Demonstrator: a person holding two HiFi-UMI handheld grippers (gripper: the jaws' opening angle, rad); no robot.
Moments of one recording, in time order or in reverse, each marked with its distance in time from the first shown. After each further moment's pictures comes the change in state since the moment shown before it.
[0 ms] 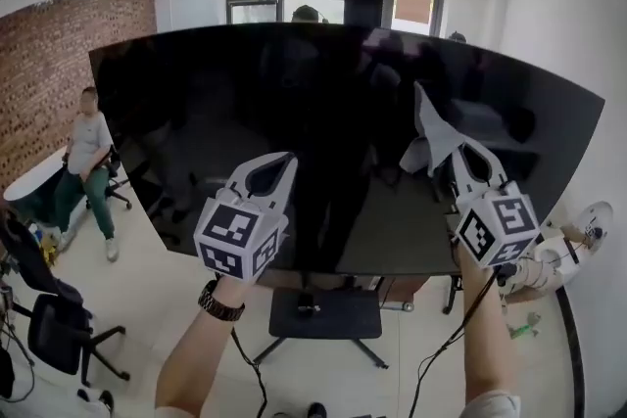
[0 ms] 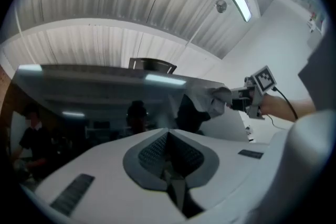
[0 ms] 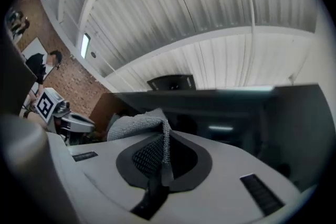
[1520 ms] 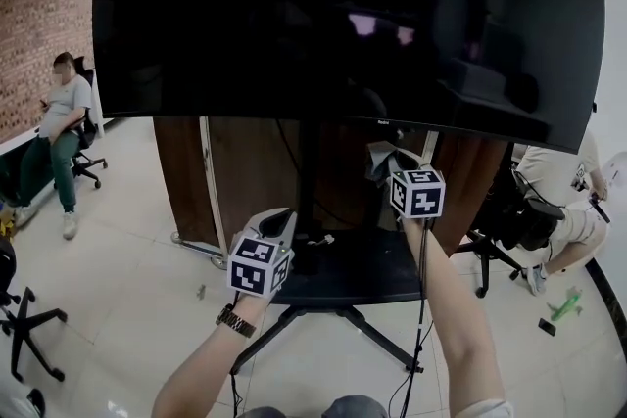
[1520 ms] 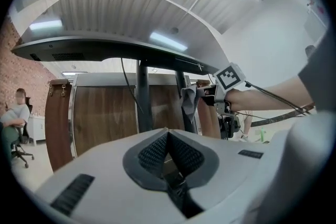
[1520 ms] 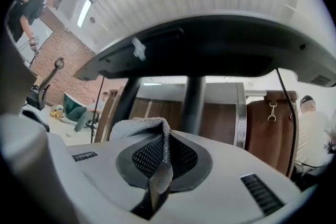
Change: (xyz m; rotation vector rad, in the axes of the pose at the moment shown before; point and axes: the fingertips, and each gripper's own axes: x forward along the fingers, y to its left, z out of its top) left arm -0.110 -0.151 -0.757 -0.127 0.206 0.002; right arm -0.093 0.175 -0.753 0.035 0.294 -0.099
